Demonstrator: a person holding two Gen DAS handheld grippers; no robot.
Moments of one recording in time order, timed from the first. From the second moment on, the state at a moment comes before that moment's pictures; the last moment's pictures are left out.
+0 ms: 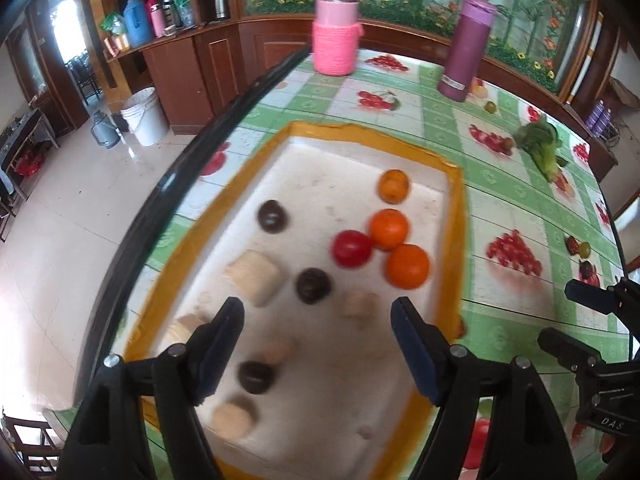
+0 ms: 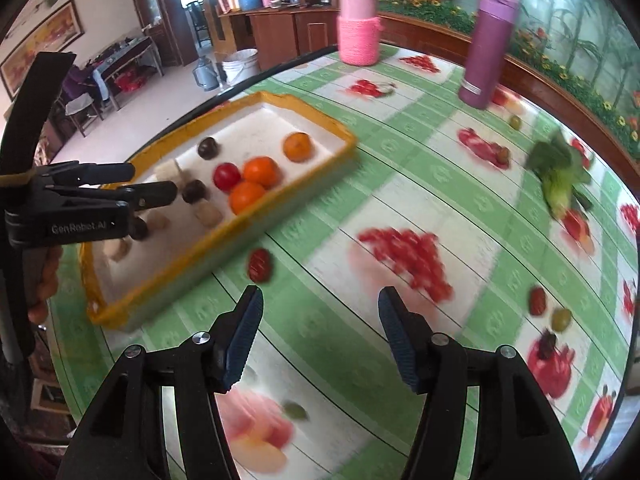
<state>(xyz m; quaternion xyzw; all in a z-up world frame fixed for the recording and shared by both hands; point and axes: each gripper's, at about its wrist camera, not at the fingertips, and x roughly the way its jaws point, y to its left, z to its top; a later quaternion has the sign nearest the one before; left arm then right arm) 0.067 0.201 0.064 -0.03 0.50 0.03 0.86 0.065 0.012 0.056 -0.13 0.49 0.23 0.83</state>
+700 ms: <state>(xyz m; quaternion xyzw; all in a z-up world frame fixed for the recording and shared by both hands) 0.099 0.007 0.057 0.07 0.54 -0.07 0.84 0.114 -0.184 0.015 -0.03 0.52 0.11 0.85</state>
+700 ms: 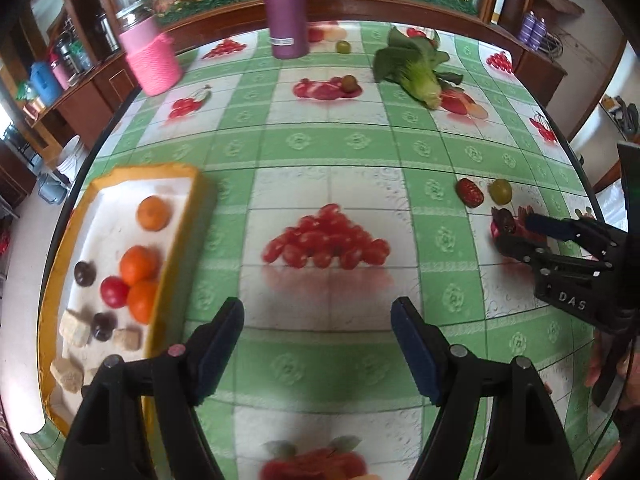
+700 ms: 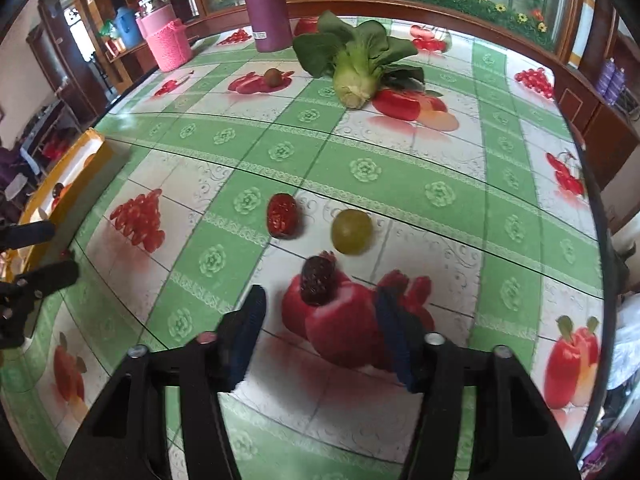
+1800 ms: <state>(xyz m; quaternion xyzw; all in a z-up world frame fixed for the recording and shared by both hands) 0.132 -0.073 0.036 0.02 0.52 -0.19 0.83 0.067 -0.226 0.038 -0.03 0.49 0.11 0.86</state>
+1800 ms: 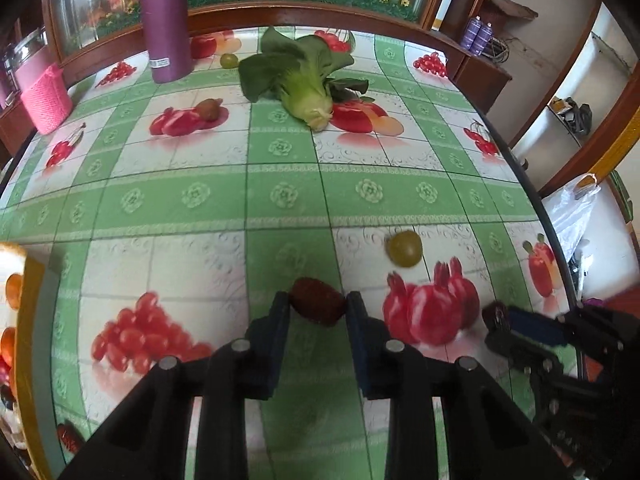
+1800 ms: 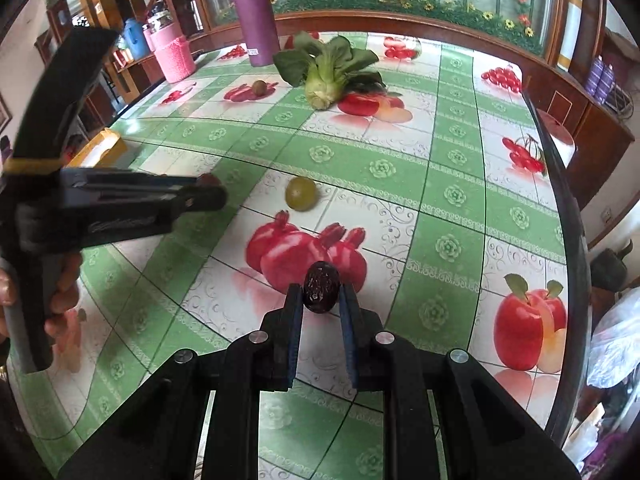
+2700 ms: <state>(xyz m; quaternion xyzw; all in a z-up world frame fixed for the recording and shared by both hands) 0.060 0.045 0.053 -0.02 0.53 -0.15 0.84 0.058 -0.185 0.015 -0.12 0.53 0.12 0.83</state>
